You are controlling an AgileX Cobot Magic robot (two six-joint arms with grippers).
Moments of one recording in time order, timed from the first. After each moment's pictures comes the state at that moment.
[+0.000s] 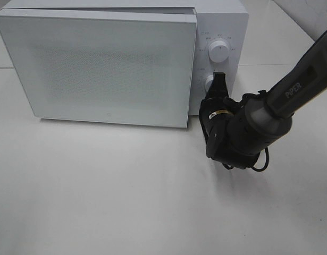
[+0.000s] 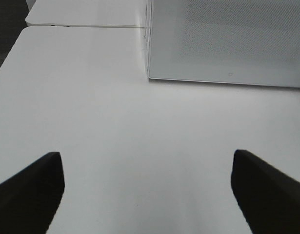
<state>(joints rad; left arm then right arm) 0.00 0.00 -0.50 -0.09 1.04 0.05 0.59 2.23 -0.94 0.83 -1.01 1.28</state>
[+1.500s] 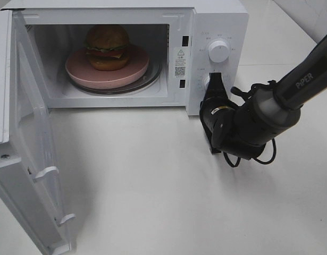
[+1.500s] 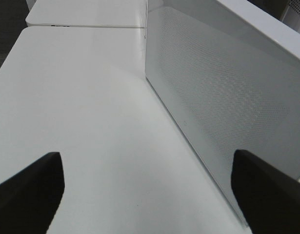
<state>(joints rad) 0.00 0.00 -0.50 -0.09 1.04 0.05 0.55 2.20 -0.94 0.79 -0.87 1.18</state>
